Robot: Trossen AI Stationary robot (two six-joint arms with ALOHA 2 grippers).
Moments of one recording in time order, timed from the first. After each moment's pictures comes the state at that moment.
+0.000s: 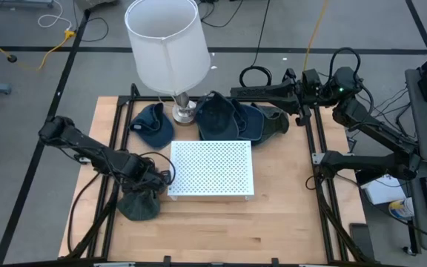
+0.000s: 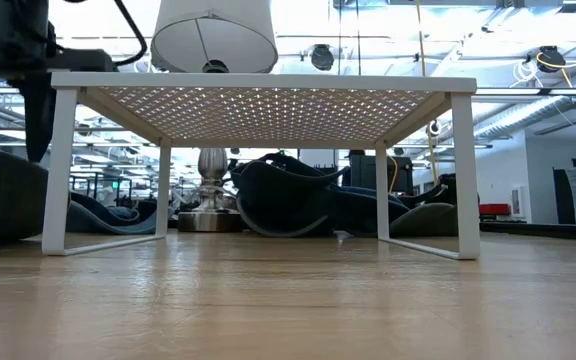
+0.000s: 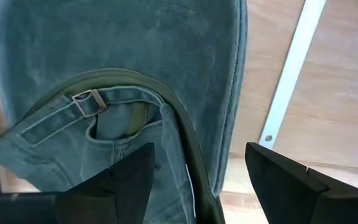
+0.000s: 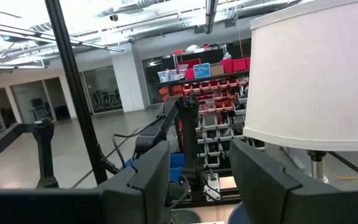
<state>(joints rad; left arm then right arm) -0.39 1.32 0.87 -1.03 0.02 -2.13 -0.61 0.96 1.09 0.13 -0.71 0.32</state>
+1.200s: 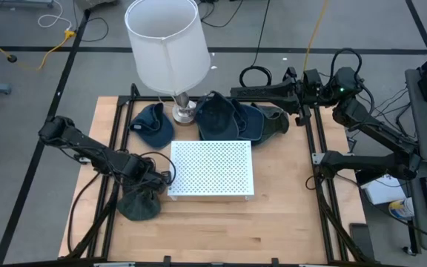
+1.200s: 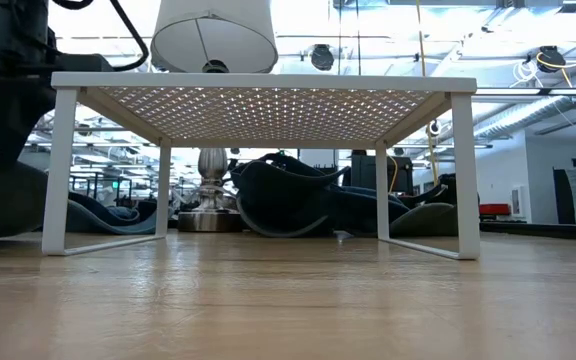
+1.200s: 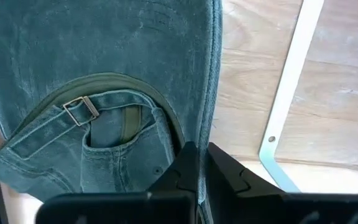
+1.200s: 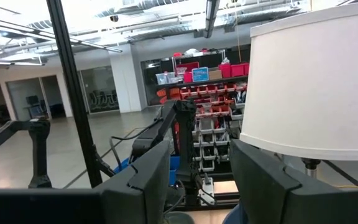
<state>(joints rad) -0.39 1.31 0.86 -1.01 0.02 -2.09 -0.61 0.96 1.09 0.14 -0.70 0.29</state>
